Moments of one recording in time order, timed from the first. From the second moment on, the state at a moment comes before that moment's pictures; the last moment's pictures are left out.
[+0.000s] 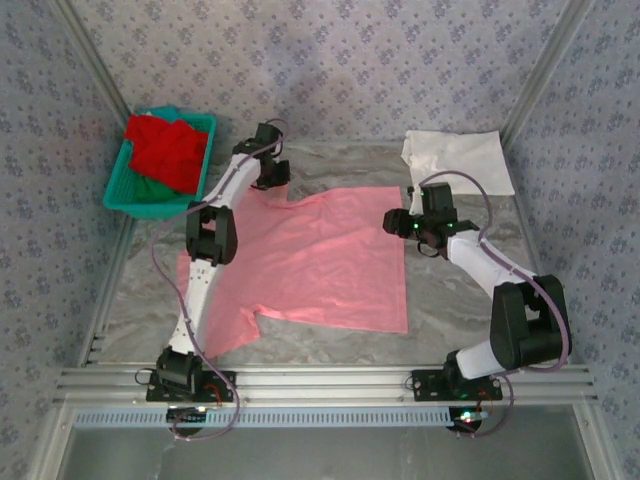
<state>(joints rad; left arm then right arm) -0.30 2.69 2.55 -0.93 0.10 -0.39 0.20 1.44 0.89 -0.22 -0.26 0.35</state>
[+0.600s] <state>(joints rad) -0.17 2.87 2.74 -0.66 0.23 -0.64 0.16 1.35 0.80 -0.20 -0.24 0.38</state>
